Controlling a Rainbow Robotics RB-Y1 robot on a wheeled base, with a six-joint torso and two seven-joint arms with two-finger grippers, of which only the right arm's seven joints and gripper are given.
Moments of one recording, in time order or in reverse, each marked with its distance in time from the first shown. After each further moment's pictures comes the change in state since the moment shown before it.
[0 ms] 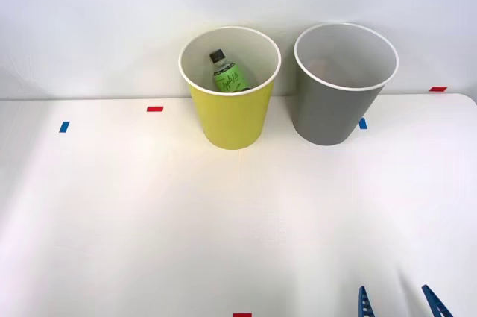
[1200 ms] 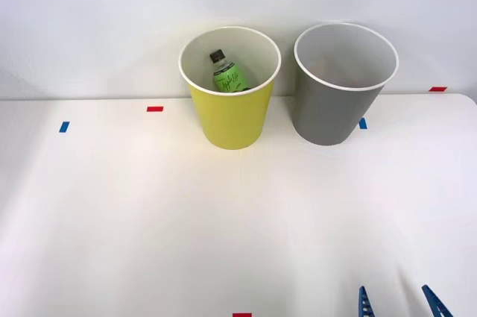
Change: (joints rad) arm 0.000 0.000 0.000 0.000 0.000 0.000 0.000
